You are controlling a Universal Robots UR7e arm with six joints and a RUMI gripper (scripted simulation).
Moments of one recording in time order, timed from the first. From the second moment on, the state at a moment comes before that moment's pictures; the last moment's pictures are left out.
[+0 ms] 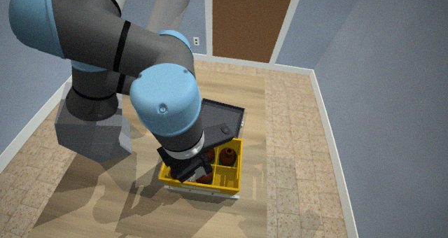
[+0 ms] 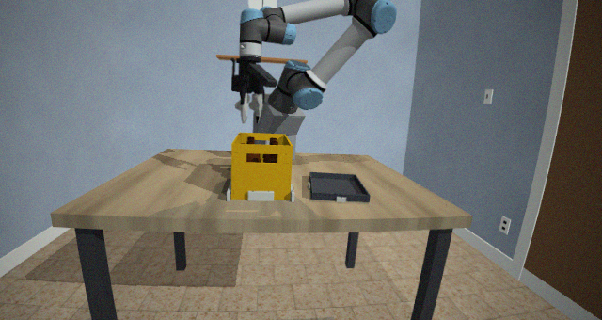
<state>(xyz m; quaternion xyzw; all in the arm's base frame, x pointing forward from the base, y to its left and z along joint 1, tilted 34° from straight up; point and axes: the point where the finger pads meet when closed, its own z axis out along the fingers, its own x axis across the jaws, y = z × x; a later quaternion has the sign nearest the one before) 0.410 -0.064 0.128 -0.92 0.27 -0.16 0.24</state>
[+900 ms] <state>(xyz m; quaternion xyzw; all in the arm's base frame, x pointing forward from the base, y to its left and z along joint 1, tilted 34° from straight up) 0.413 -0.062 0.123 -0.92 0.27 -0.16 0.24</state>
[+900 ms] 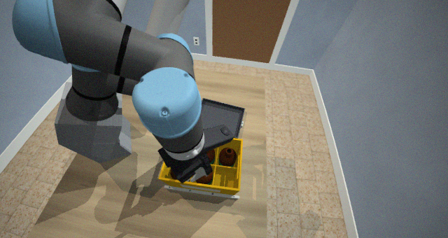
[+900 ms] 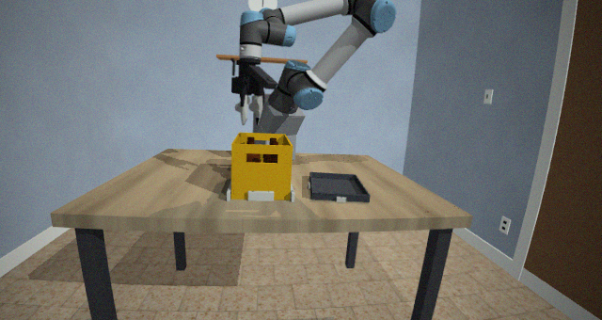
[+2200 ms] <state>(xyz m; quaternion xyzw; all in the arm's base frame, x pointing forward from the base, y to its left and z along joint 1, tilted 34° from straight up) 0.429 -0.049 0.093 -0.92 0.27 -0.16 0.24</state>
